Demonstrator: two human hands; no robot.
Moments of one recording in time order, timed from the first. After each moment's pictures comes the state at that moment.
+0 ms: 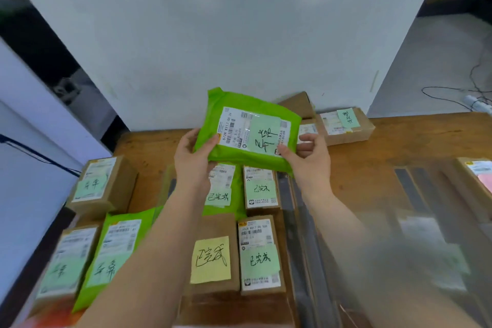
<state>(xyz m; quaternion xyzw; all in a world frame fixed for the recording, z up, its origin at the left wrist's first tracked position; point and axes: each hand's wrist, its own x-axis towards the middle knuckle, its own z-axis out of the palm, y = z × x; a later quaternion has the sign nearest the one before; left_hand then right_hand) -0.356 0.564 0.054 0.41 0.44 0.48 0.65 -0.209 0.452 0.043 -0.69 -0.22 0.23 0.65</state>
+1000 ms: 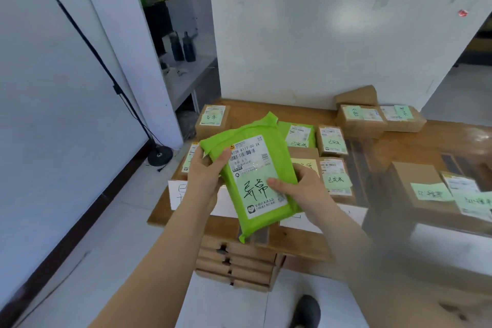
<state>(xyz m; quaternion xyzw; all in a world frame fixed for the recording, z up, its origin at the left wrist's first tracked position) -0.686 0.408 0.060 0.39 0.40 0.49 0.67 -0.521 0.319 0.057 -0.62 -0.35 0.47 0.51</state>
